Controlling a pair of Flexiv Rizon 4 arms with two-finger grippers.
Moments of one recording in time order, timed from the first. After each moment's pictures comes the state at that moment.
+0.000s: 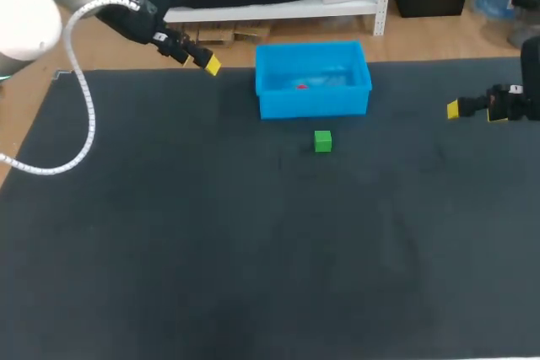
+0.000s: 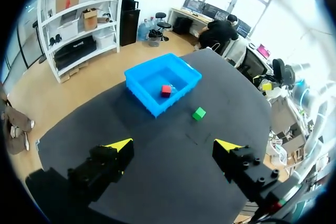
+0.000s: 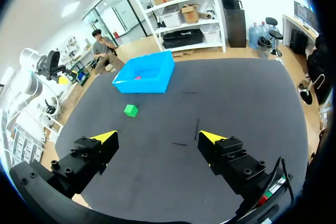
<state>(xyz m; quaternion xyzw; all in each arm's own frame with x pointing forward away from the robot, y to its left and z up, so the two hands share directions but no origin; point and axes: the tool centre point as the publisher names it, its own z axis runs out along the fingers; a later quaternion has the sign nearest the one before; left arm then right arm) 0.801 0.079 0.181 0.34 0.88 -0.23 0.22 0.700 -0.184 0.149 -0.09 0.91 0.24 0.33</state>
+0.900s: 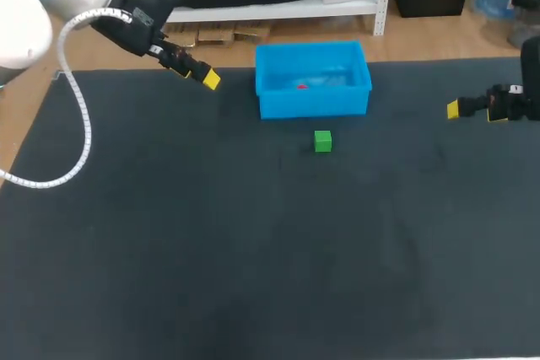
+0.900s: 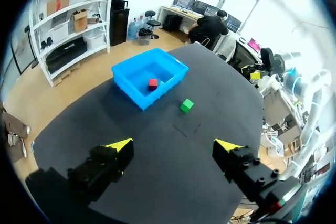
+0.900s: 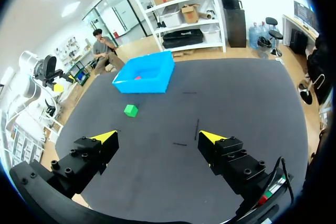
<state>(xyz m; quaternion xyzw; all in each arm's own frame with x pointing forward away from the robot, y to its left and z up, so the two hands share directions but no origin) 0.770 0.074 0.179 0.37 0.87 -0.25 0.21 0.700 -0.184 0.149 -0.09 0.91 0.24 0.33</state>
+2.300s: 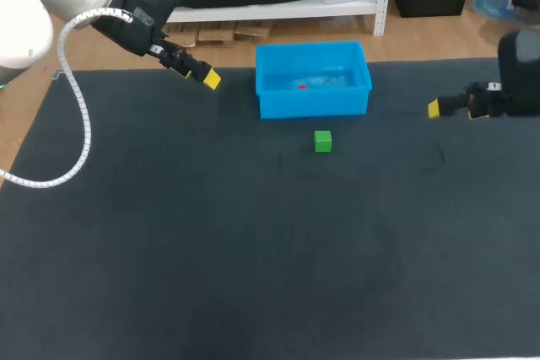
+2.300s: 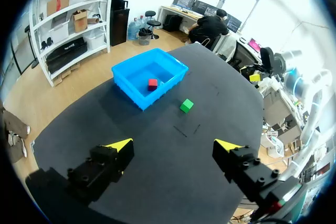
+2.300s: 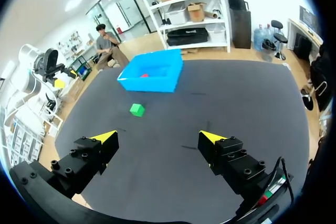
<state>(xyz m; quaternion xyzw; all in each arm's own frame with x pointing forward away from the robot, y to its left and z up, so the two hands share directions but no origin) 0.770 0.074 0.179 0.37 0.87 -0.25 0.21 0.705 -0.153 0.151 -0.11 0.91 0.24 0.32</state>
